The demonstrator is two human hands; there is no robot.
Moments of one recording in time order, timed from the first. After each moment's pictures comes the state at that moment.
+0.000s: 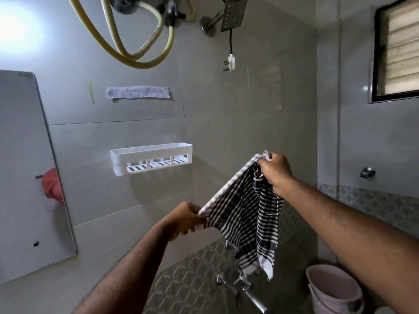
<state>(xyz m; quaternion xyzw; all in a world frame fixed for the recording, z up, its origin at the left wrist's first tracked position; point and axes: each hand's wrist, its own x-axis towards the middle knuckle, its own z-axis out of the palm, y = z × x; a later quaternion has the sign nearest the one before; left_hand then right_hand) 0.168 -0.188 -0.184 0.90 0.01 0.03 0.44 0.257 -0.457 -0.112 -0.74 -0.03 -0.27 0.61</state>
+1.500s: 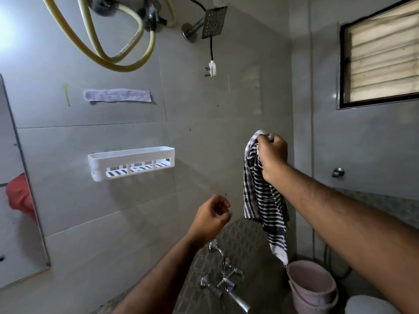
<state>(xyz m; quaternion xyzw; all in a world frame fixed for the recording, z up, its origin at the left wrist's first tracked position) 0.163 -0.294 -0.201 0.83 -0.20 0.23 0.47 0.220 -0.480 -0.061 -0.59 0.01 -0.36 0.72</state>
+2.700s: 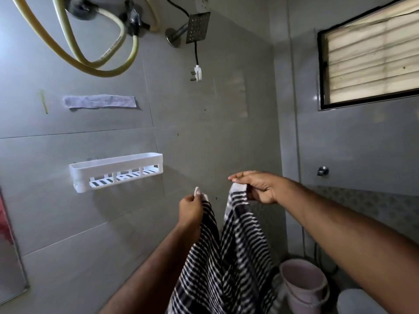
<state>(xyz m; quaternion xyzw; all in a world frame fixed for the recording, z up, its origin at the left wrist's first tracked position) 0.201 -0.297 -0.175 0.70 0.06 0.21 0.68 0.221 -0.500 -0.112 -0.68 -0.10 0.10 0.72</state>
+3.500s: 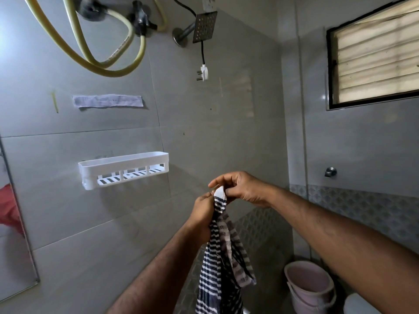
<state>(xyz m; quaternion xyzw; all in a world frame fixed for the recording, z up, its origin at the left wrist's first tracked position) 0.170 -0.320 -0.164 0.59 -0.07 0.05 0.80 0.205 -0.467 -0.120 -0.74 -0.36 0.03 0.57</state>
